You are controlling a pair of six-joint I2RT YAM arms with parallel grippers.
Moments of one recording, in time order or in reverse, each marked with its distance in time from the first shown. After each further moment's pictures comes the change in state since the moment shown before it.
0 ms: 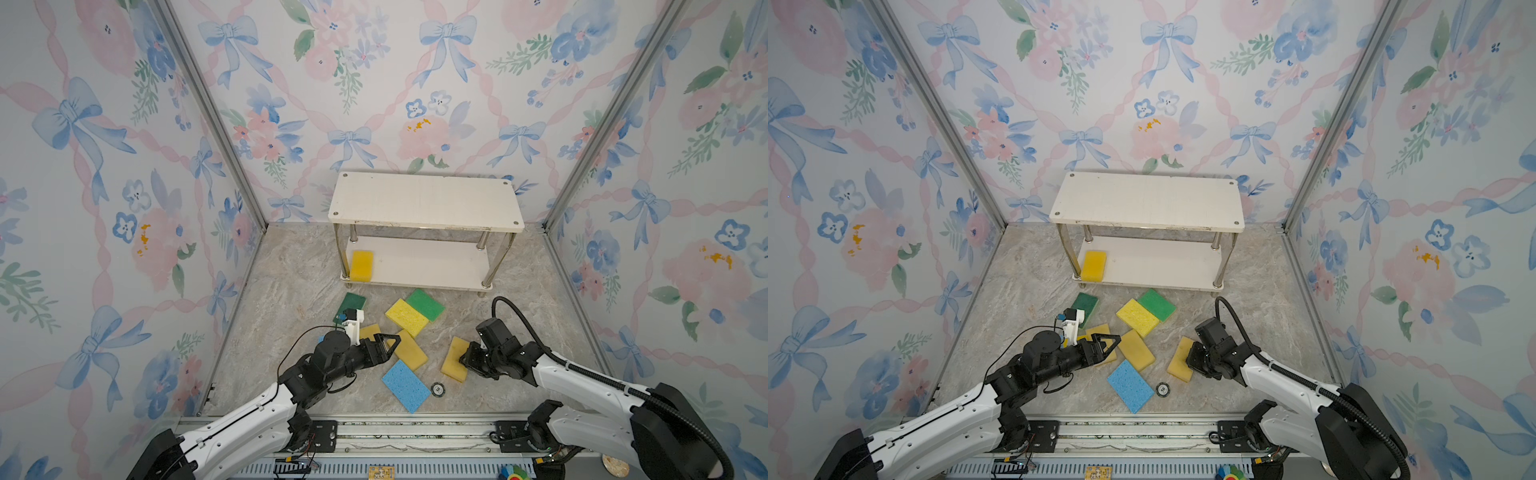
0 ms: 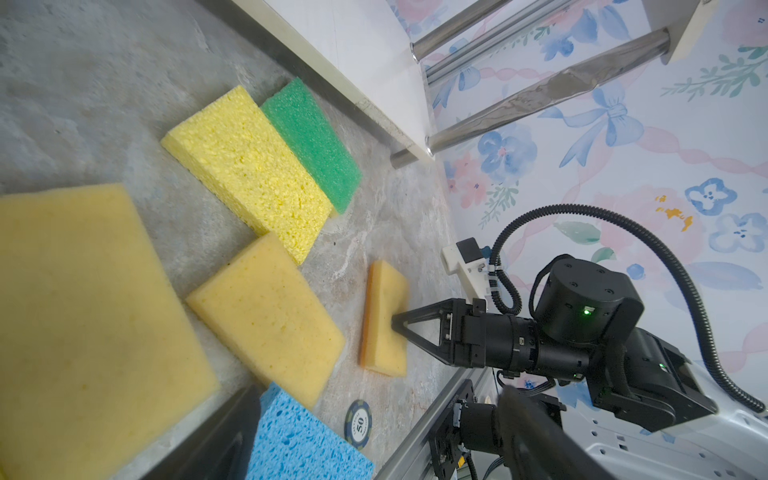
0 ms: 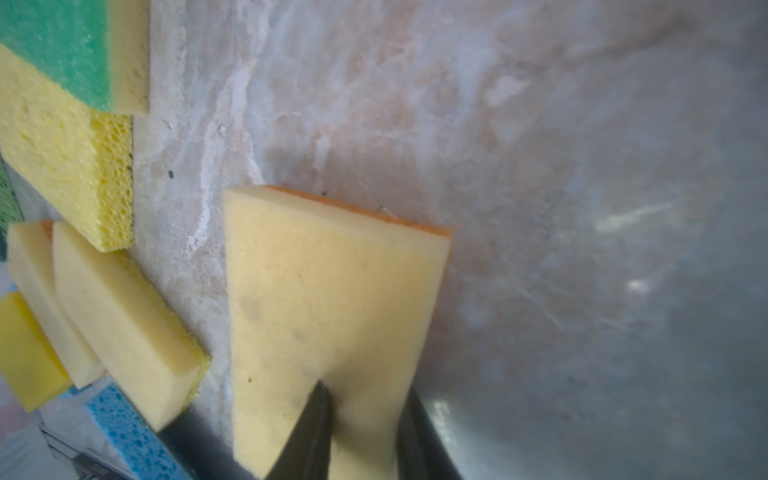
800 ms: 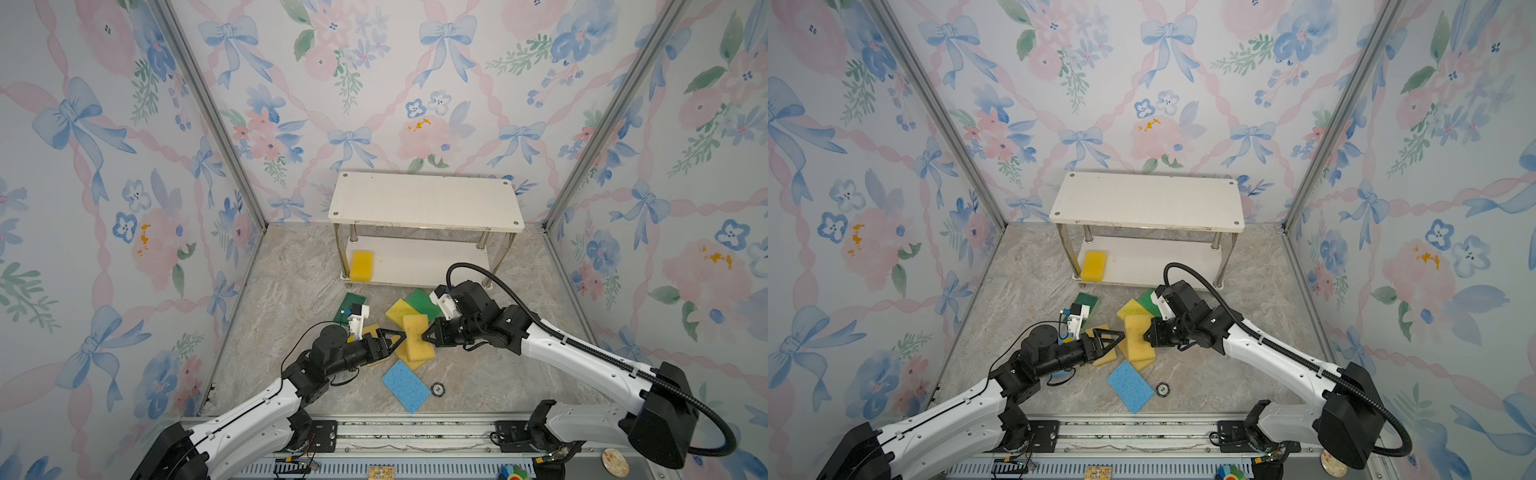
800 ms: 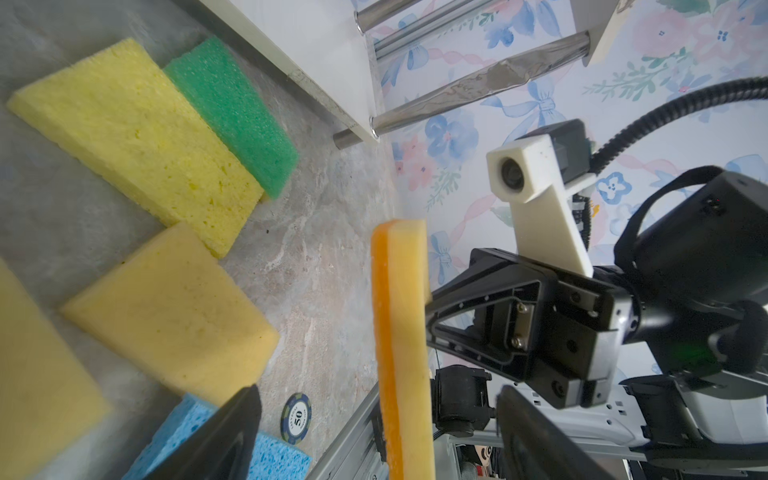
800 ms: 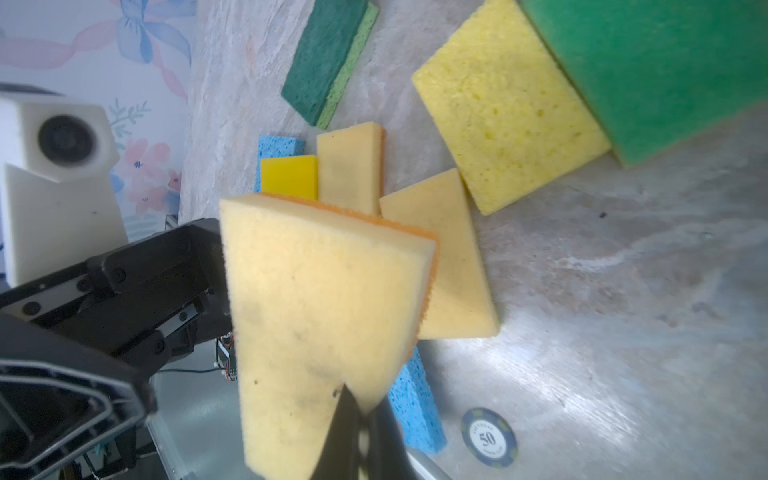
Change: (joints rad) left arm 0.058 0.074 0.005 0.176 0.203 -0.081; right arm 0.231 0.184 0.564 -0.174 -0.217 -0.325
